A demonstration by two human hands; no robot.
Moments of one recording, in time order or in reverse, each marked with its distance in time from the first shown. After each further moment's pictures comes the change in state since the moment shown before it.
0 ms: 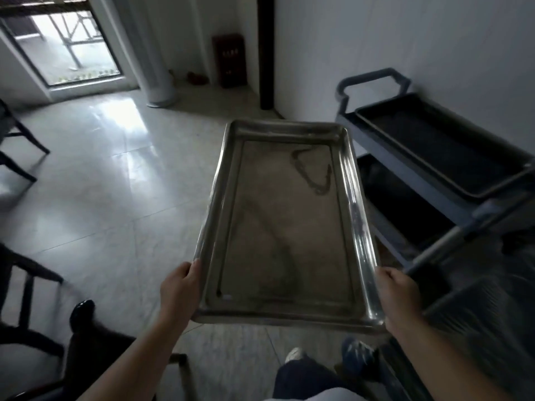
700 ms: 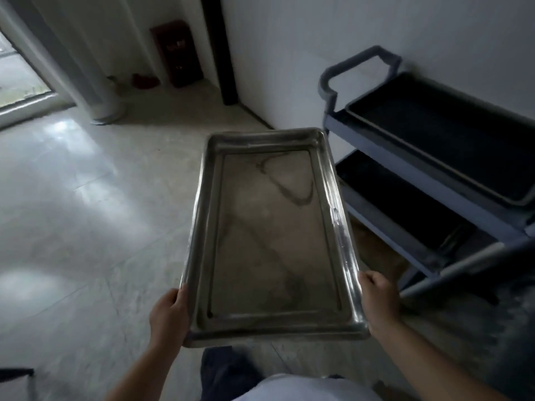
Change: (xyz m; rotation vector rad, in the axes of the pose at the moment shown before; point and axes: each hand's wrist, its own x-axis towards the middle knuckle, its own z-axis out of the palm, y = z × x) left_hand 0.249 0.021 0.073 0.106 -0.065 -0.024; right_hand 0.135 -0.047 0.170 -0.066 0.075 0.093
